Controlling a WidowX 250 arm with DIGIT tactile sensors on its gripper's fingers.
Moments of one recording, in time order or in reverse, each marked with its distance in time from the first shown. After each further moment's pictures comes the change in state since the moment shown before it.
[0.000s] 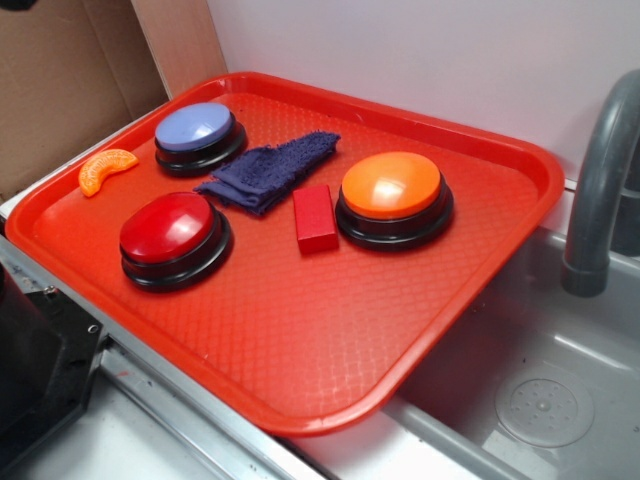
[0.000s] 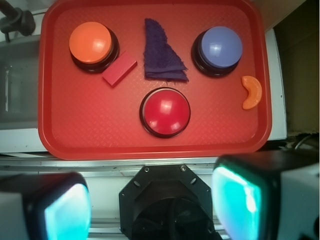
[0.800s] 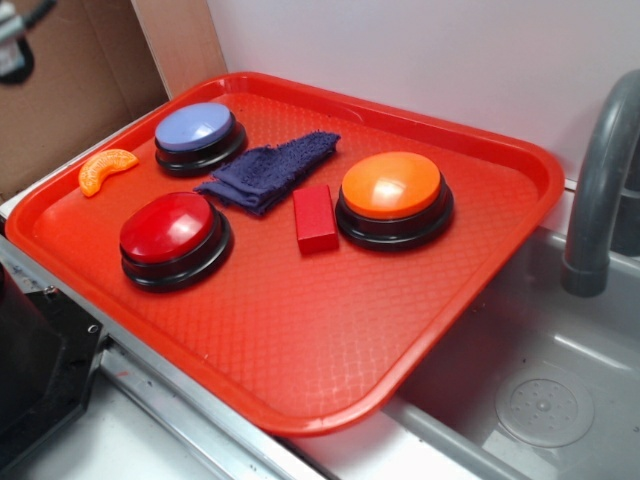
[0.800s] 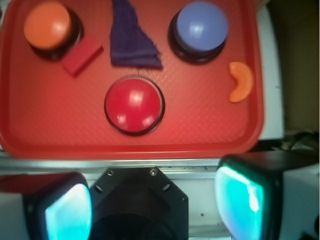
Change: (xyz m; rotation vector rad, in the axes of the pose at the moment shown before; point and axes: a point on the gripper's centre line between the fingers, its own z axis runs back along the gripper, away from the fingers) arm -0.008 0.058 -0.064 -0.025 0.040 -0.091
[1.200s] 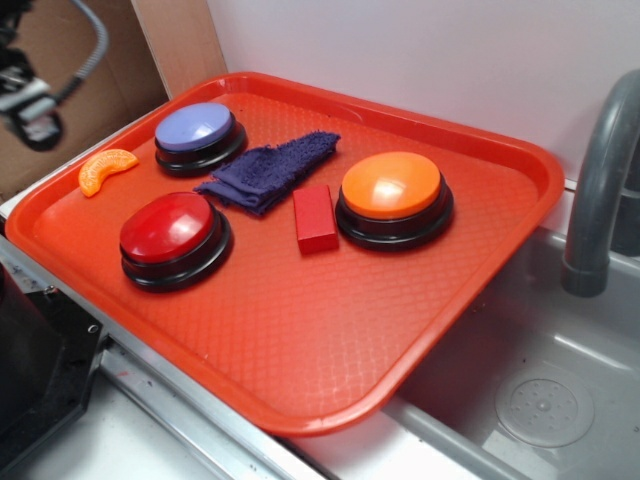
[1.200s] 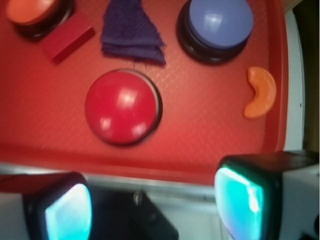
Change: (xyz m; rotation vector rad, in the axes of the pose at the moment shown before) arm 0.024 -0.005 -0.041 0.039 -0.019 -0.086
